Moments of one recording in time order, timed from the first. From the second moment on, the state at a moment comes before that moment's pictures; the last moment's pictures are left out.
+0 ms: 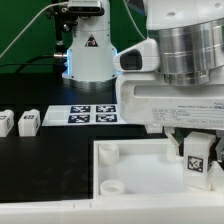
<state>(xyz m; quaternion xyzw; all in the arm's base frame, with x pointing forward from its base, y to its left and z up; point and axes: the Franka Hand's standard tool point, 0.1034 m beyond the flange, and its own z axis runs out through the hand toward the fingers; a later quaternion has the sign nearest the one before) 0.630 0.118 0.068 -0.91 0.40 0.00 0.09</state>
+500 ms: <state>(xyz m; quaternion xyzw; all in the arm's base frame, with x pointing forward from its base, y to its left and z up) 0.630 0.128 0.065 -0.64 0.75 0.06 0.13</state>
